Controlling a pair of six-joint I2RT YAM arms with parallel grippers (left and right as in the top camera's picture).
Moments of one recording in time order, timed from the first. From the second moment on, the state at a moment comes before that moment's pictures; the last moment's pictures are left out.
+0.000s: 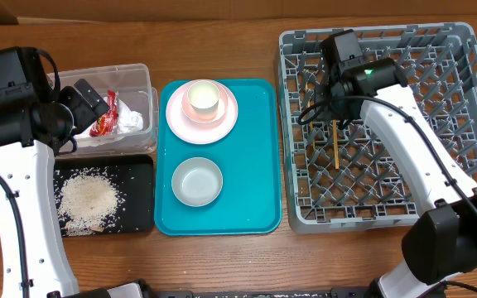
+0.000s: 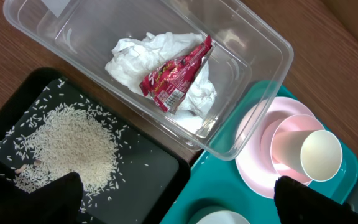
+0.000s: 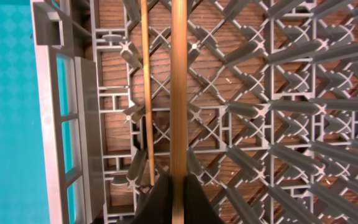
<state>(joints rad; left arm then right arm) 0.26 1.47 1.59 -1.18 0.00 -0.49 0.30 1.79 1.61 -1.07 0.17 0.25</state>
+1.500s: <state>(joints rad) 0.26 1.47 1.59 -1.18 0.00 -0.49 0.45 1.79 1.50 -0.86 -0.52 0.26</state>
